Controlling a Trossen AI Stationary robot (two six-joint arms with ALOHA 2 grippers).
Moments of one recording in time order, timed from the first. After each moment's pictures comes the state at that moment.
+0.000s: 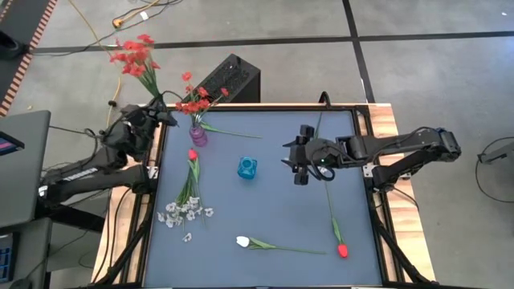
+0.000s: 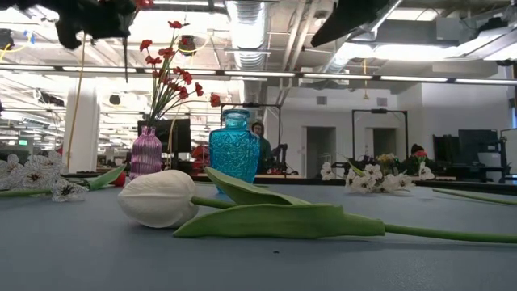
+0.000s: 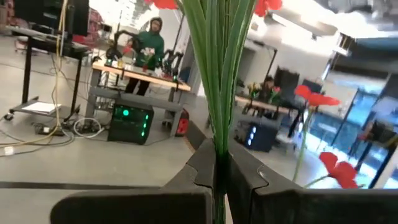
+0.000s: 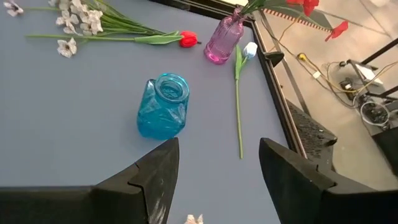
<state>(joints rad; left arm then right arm) 0.41 0.45 0.49 0.23 -0.90 -0.13 0.09 1.28 1.13 -0.48 0.42 -0.14</state>
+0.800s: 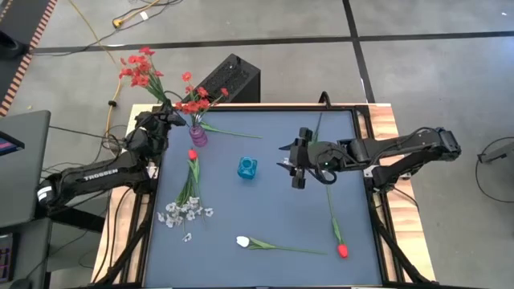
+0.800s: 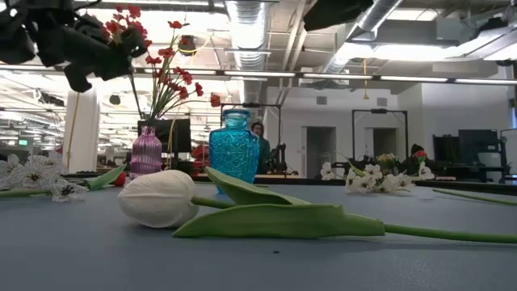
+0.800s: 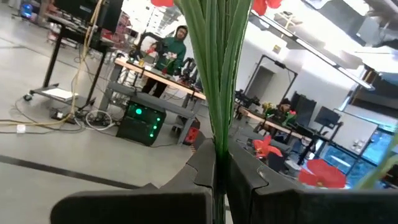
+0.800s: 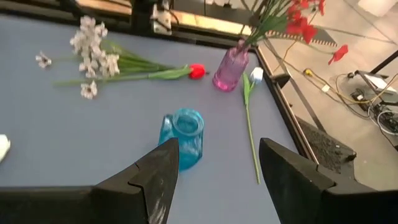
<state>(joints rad) 0.56 0.64 0.20 0.73 -0.85 -0.24 0.14 1.28 1.13 -0.37 0.42 -0.08</state>
